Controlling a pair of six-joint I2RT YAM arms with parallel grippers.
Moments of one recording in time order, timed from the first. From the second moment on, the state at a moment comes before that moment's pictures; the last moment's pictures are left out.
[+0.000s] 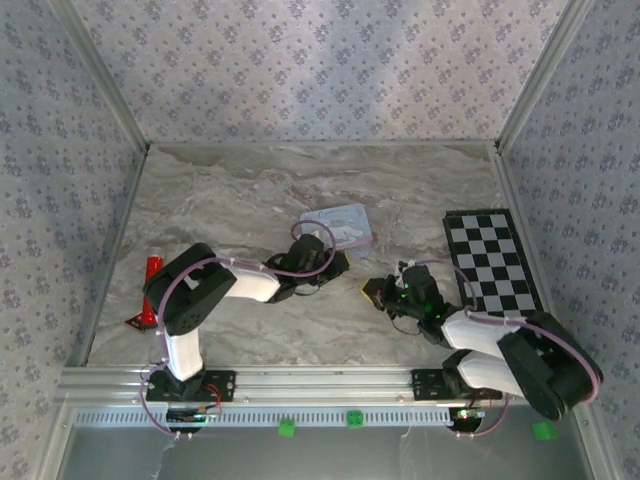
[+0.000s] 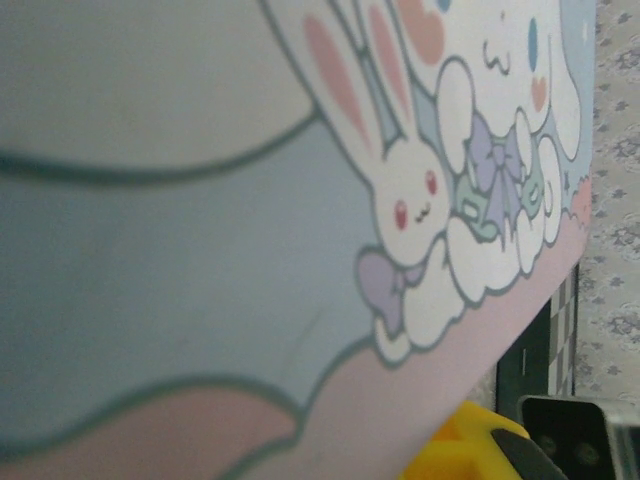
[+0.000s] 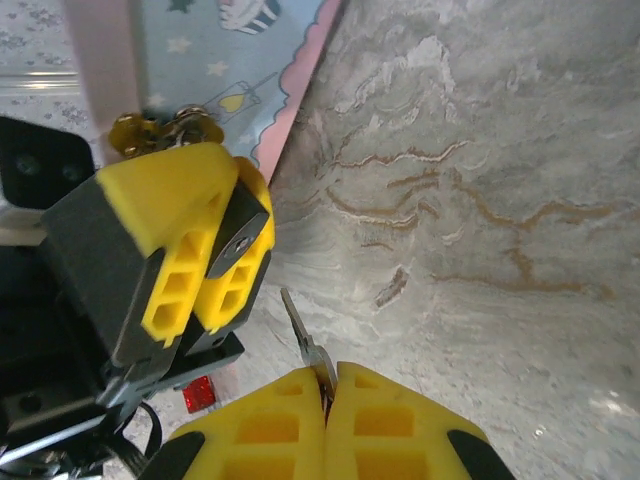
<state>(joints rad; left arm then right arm) -0.86 1.84 0.79 0.50 0.14 -1.22 0.57 1.22 0.16 0.54 -0.32 1.36</state>
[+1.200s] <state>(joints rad) -0.83 1.84 0.79 0.55 0.17 -1.30 0.55 1.57 0.19 1.01 -0.39 1.55</state>
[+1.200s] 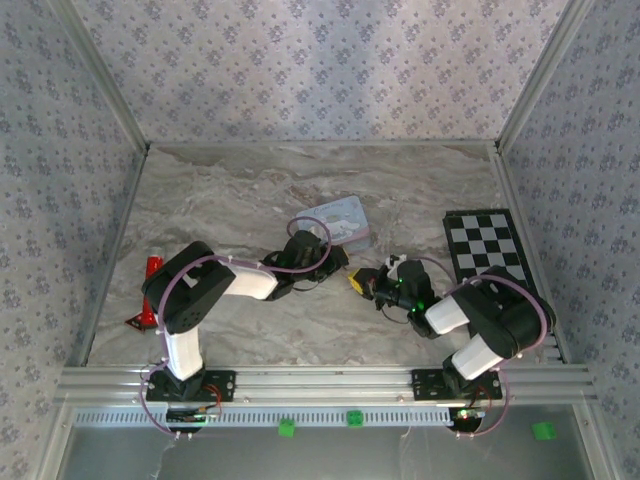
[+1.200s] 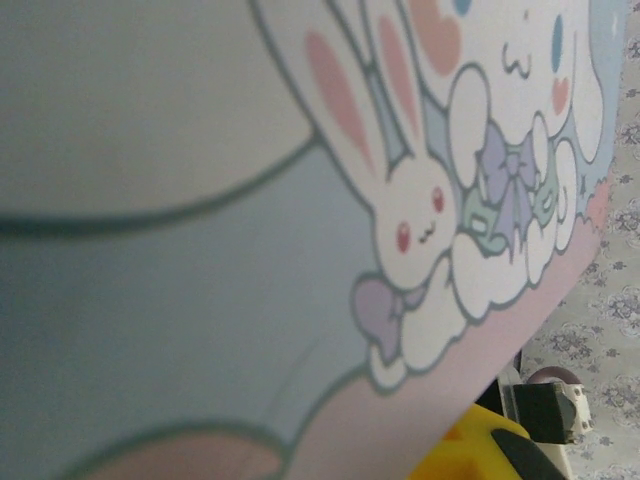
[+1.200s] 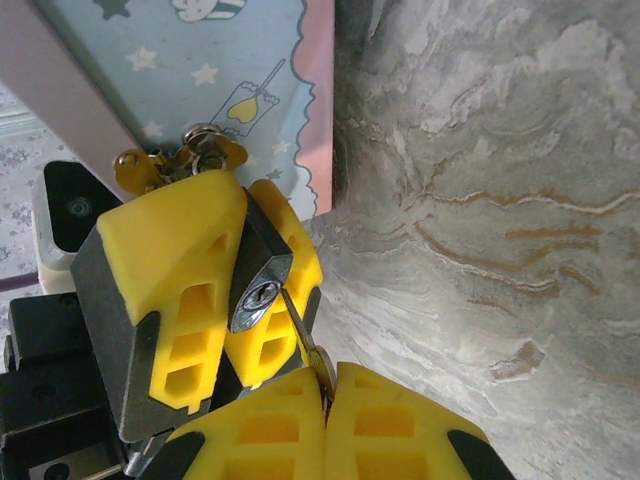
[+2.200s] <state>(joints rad) -0.83 1.84 0.77 0.62 0.16 -1.34 0.55 1.55 0.12 1.16 -0.37 1.61</state>
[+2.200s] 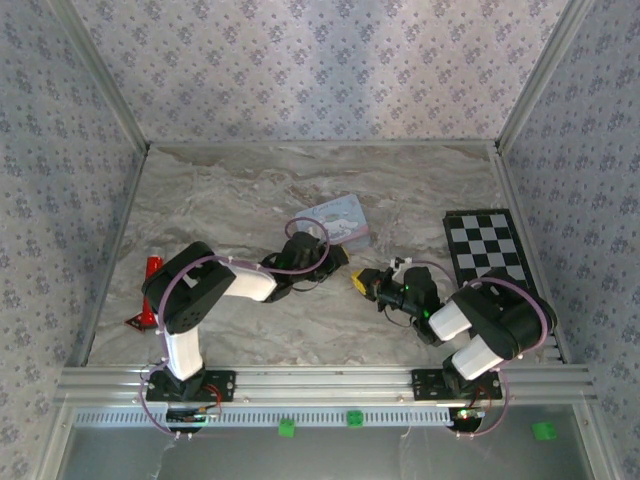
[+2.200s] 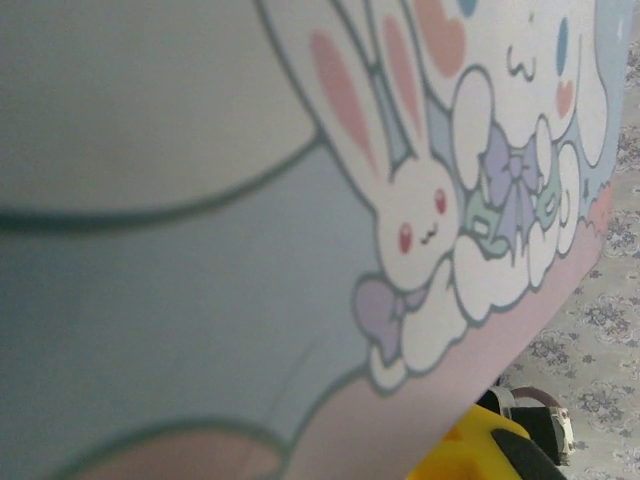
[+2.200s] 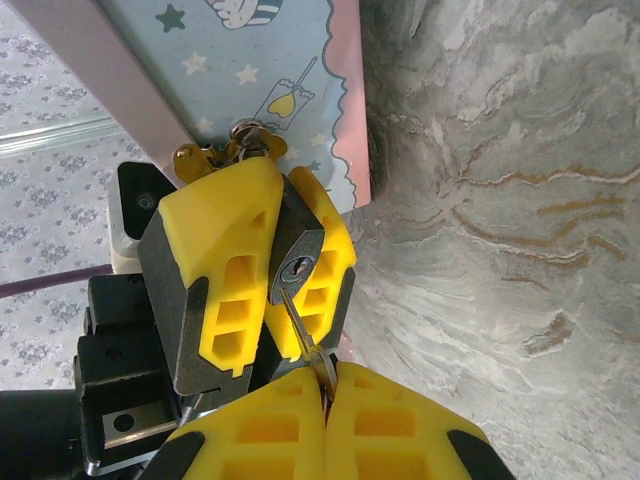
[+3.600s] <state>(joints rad) -0.83 1.84 0.74 0.67 0.16 -1.36 0.55 1.67 0.14 1.27 -0.39 1.62</state>
